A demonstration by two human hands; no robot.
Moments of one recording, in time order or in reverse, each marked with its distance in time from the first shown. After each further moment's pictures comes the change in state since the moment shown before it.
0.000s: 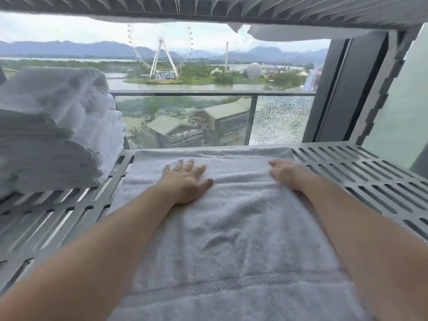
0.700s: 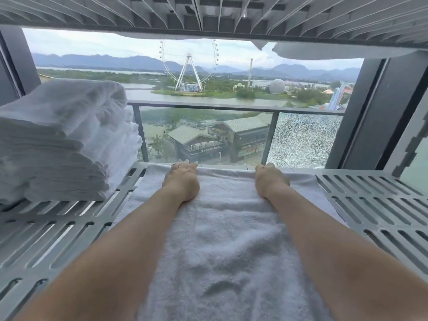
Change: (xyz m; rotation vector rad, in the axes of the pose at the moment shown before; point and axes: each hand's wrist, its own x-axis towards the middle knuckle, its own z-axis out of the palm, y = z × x) left_hand 0.065 -0.031 -0.011 -0.153 0.195 -0.282; right_hand 0.070 -0.085 0.027 -0.358 0.208 -0.084
